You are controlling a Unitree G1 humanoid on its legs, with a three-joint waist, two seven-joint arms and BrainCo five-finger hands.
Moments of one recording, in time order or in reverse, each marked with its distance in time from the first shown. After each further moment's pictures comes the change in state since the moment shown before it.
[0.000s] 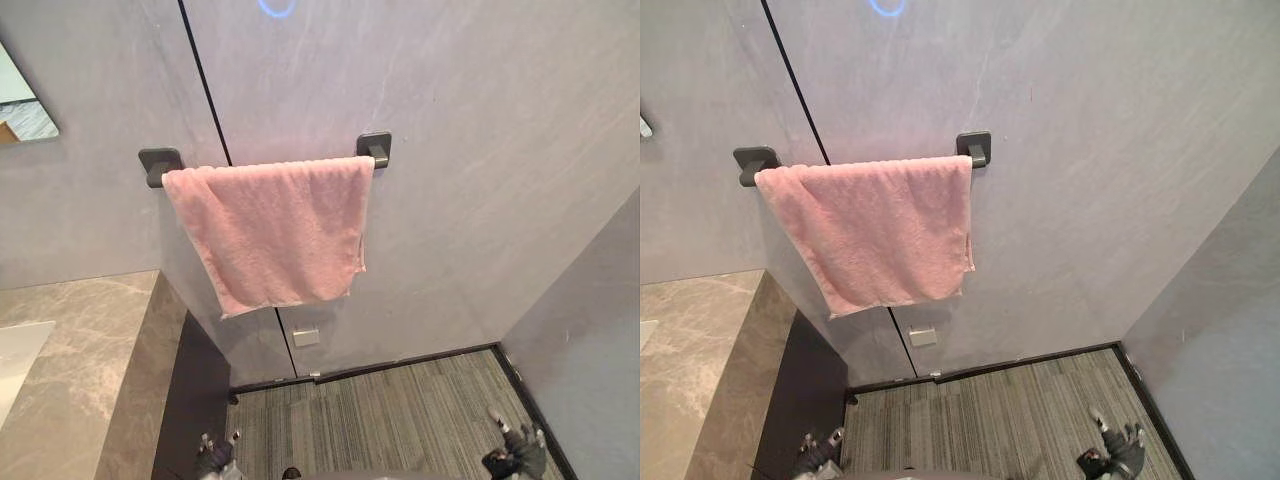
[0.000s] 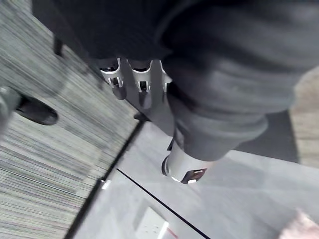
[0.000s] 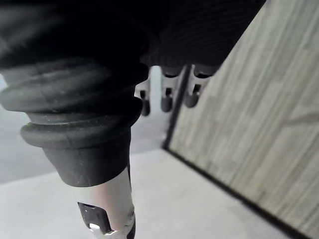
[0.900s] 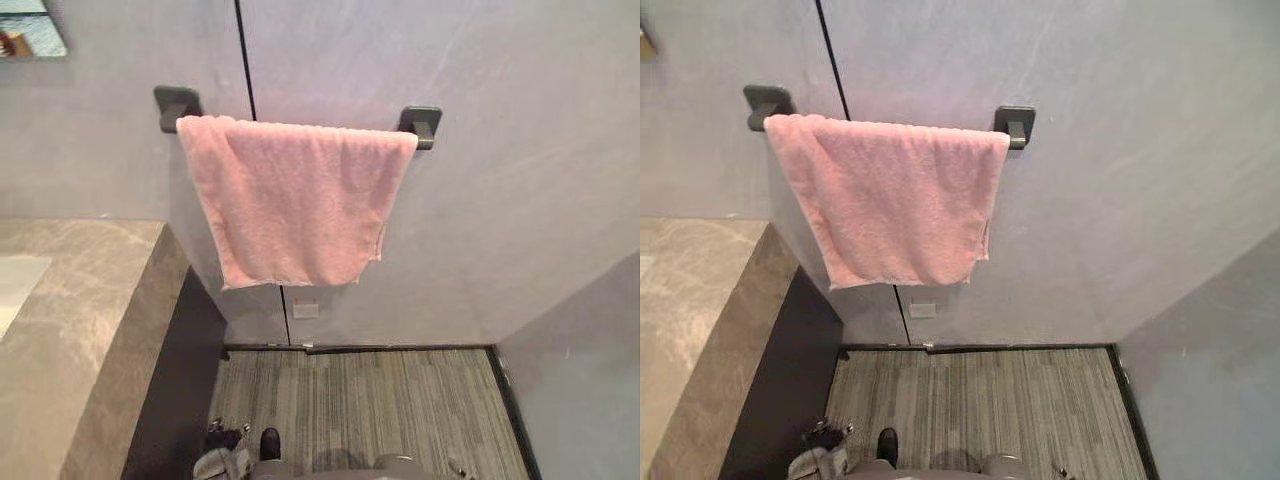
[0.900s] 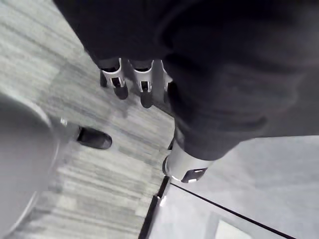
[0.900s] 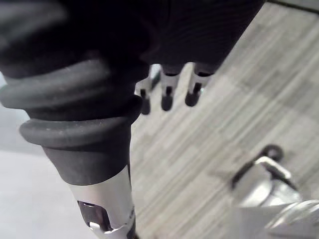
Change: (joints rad) left arm -0.247 0.027 0.093 0.223 0.352 0.037 0.045; right arm -0.103 -0.002 -0.003 0.316 -0.181 0.058 -0.001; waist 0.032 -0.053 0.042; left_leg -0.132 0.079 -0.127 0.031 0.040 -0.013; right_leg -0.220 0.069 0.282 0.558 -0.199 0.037
